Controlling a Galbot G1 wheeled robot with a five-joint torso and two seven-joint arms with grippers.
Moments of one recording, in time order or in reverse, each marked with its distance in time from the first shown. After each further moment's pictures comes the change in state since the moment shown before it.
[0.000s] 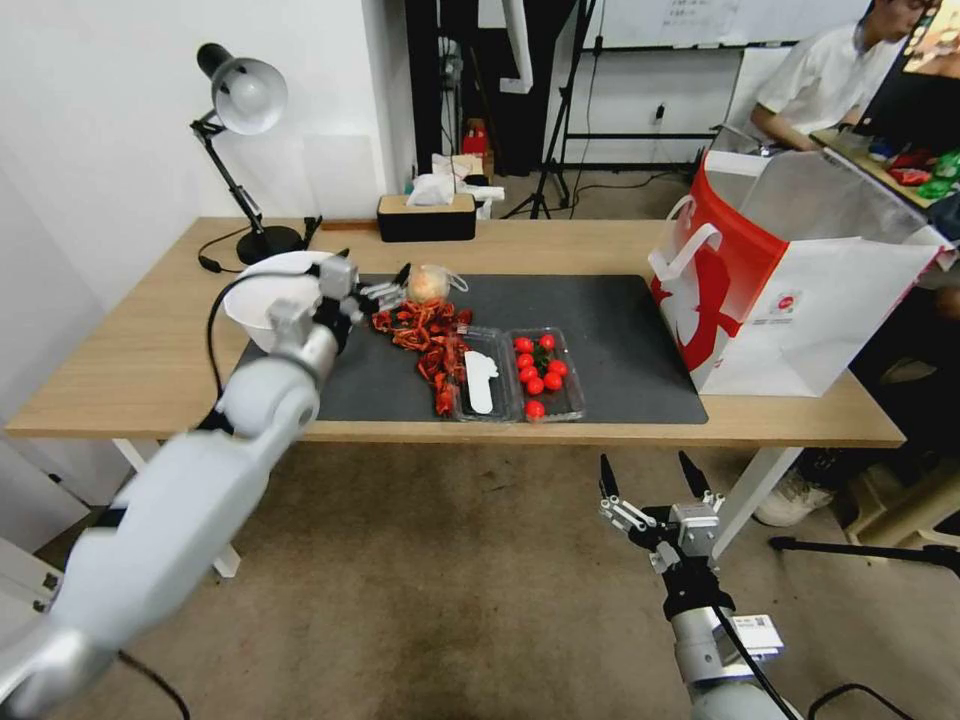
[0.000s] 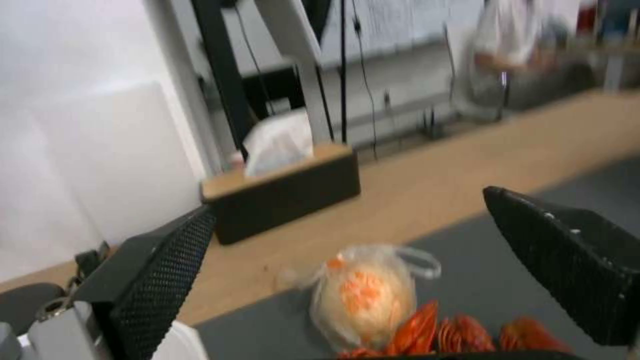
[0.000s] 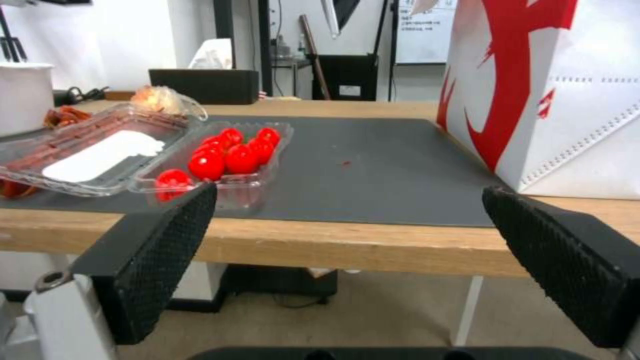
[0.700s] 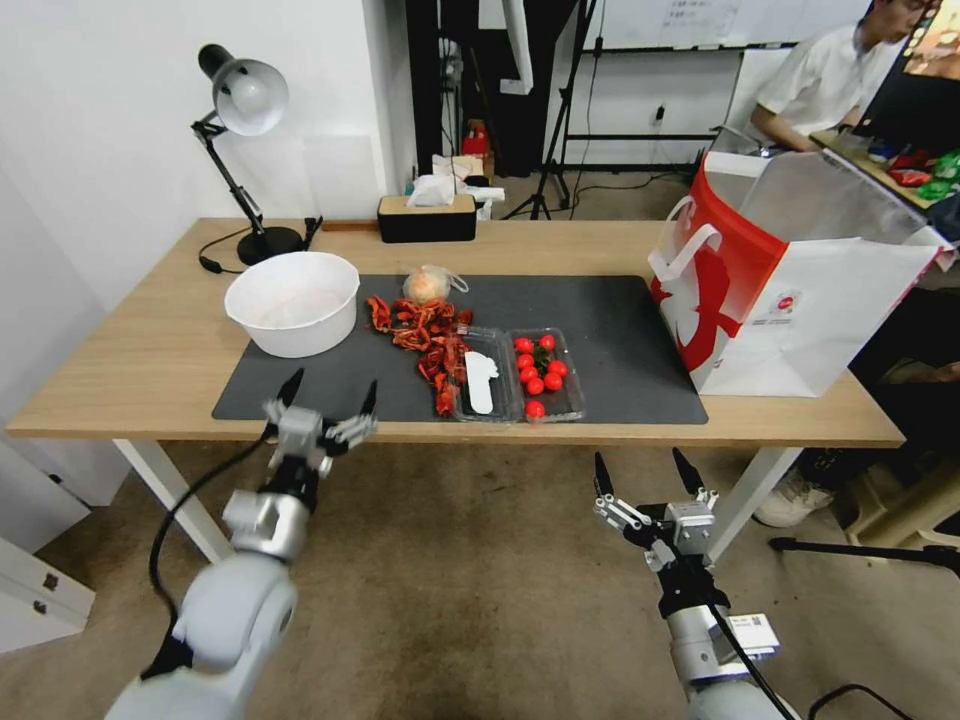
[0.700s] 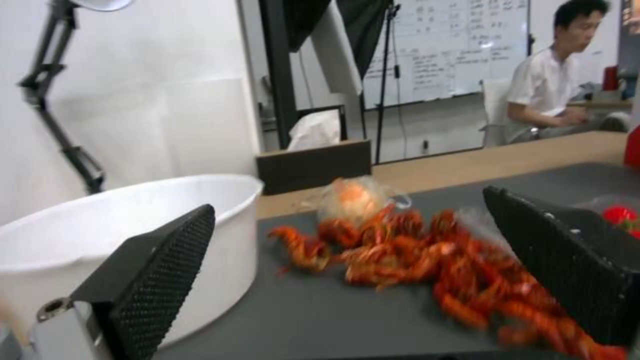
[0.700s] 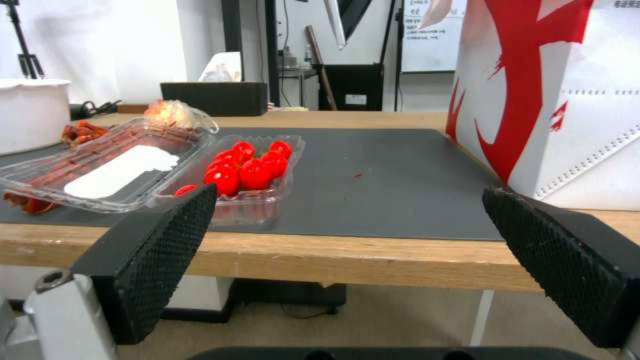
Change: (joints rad) left arm 0.802 -0.203 -0.467 -0.398 0.358 -0.274 0.044; right arm 0.007 0.004 -0.011 0.002 -0.001 0.019 -0.008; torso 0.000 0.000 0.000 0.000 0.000
